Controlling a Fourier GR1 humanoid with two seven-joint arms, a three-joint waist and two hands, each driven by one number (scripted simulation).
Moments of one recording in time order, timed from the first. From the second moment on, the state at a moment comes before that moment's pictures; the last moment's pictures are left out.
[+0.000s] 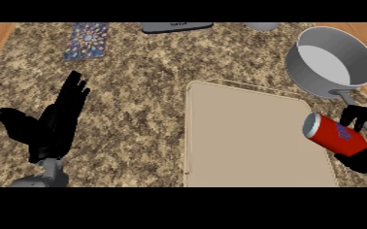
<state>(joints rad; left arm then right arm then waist) -0.05 0.14 0.01 -1.72 0.09 0.15 0.32 -0.05 -0.49 -0.25 -1.51 0.91 0.45 -0.03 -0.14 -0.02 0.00</state>
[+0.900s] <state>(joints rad) -0.08 0.13 -0.03 -1.72 0.09 0.11 0.33 0.14 -0.73 -1.07 -1.79 0.42 0.54 -0.12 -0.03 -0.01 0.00</state>
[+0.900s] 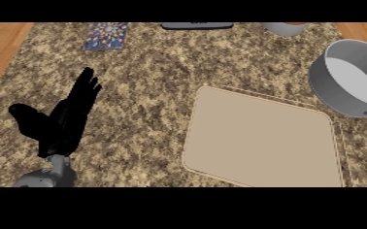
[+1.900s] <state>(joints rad) -0.15 0.10 -0.03 -1.68 0.08 0.08 0.33 -0.23 -0.85 -0.72 -1.64 0.41 0.48 0.28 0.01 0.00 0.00</state>
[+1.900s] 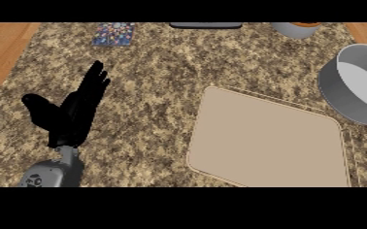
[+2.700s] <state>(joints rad) -0.12 0.10 -0.02 -1.69 0.07 0.07 0.32 -0.39 -0.68 -0.59 -1.28 0.37 0.40 0.29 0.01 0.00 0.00</state>
